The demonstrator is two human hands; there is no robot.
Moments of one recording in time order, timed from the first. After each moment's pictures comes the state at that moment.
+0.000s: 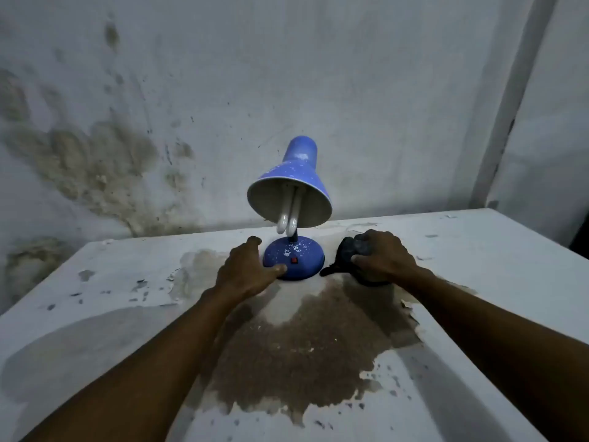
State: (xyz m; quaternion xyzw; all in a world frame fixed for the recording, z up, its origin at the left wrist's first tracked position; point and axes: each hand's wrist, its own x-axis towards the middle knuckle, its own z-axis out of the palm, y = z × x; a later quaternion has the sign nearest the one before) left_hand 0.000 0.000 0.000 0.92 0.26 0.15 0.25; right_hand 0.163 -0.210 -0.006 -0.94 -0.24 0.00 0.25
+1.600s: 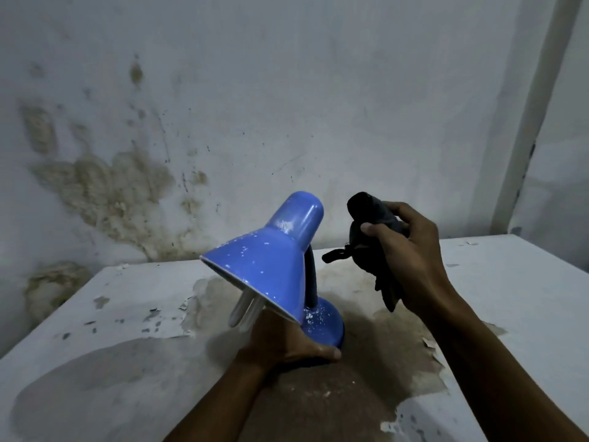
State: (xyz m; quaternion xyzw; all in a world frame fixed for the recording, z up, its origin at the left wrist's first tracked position) left_hand -0.010 -0.039 -0.029 0.92 0.23 0.08 0.31; right_hand 0.061 -0.211 0.101 -0.66 -0.23 -0.06 0.72
